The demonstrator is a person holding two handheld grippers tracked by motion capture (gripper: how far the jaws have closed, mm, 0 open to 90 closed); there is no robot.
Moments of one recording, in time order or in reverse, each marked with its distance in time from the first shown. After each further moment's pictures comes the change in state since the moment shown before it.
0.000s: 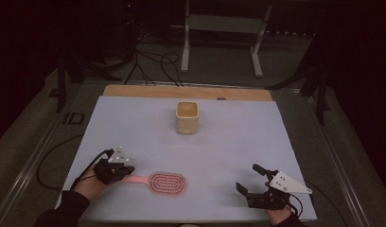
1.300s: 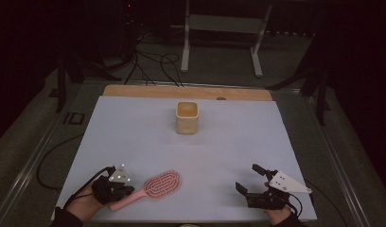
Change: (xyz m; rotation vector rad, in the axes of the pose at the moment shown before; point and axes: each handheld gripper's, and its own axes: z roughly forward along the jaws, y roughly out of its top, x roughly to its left) left arm -0.046 -0.012 -0.015 0.093 -0.093 0.052; right arm 0.000 0.000 0.001 0.007 0.003 0.009
